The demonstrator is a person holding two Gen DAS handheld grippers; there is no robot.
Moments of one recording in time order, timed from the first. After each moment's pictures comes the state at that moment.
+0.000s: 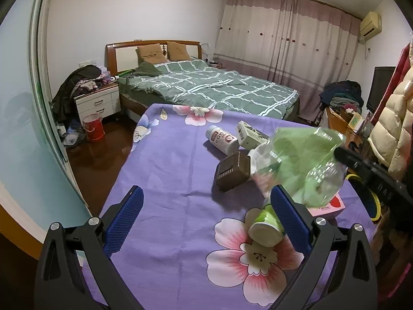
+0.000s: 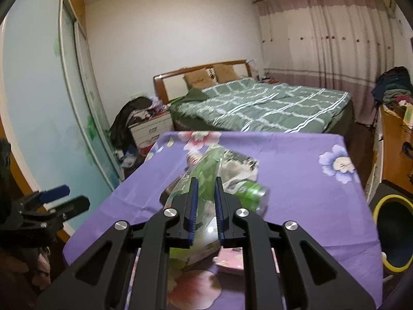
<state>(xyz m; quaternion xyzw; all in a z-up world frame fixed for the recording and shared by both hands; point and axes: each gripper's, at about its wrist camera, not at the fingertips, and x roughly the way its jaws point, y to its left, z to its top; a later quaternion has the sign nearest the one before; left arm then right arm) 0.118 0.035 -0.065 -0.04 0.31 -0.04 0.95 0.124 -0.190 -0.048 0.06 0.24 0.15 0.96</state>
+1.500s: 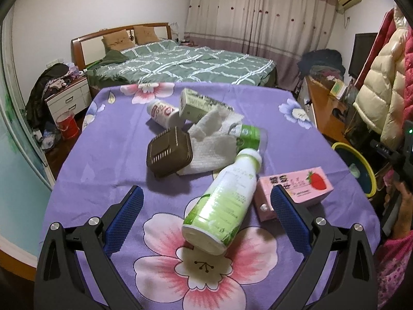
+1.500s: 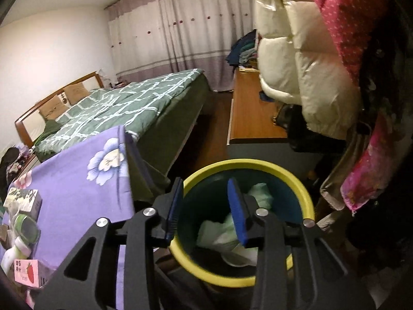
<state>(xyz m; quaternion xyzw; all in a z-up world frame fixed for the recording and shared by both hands) 0.162 -0.056 -0.117 0.01 0.37 -0.11 0.92 0.120 -0.487 -0.124 0.15 0.27 -0.24 0.92</state>
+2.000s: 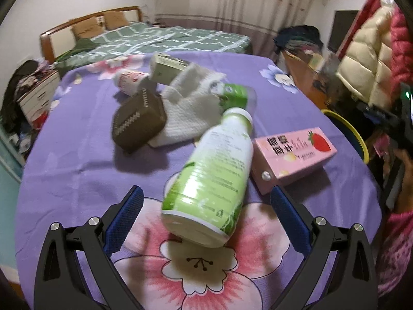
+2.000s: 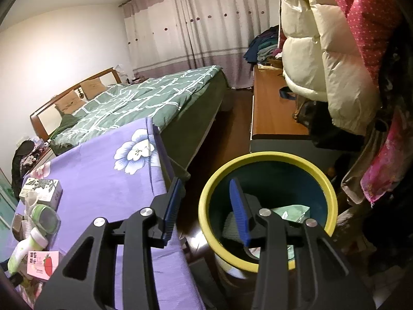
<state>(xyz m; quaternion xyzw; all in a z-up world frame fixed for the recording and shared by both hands) 0.180 -0.062 -0.166 0.03 0.41 -0.20 0.89 0.126 -0.455 -0.120 0.15 0.28 -0.19 0.93</state>
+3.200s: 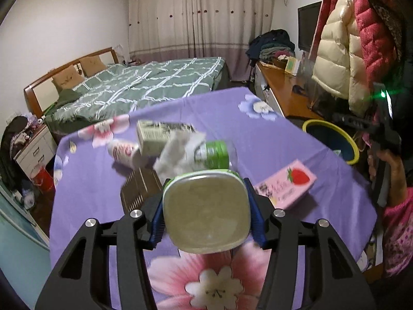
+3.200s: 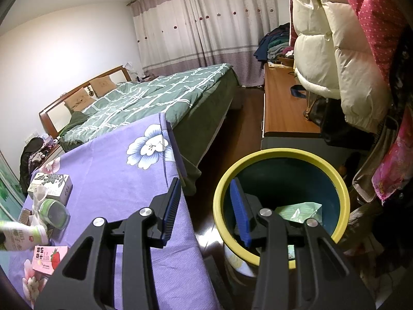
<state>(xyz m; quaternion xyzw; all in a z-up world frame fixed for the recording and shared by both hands) 0.192 -0.077 -0.094 0.11 0.32 -0.24 0.91 0.128 -0.447 -0.125 0.16 0.28 -0.16 0.93</state>
